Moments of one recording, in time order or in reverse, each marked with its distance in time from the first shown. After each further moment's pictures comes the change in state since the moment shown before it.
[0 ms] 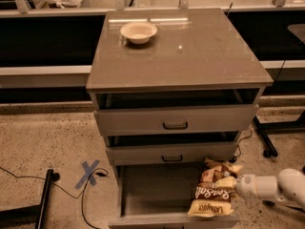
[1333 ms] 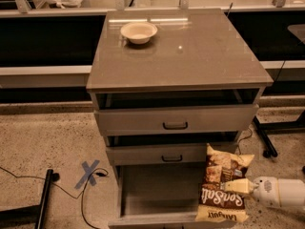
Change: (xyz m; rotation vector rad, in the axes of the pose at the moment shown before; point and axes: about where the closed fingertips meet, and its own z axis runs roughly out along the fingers) arm -0.064 -0.082 -0.080 0.079 0.031 -0.289
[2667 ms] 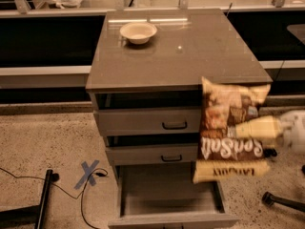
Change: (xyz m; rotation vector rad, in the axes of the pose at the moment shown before) arm 0.026 -0.275 -0.100 0.175 -0.057 -0.207
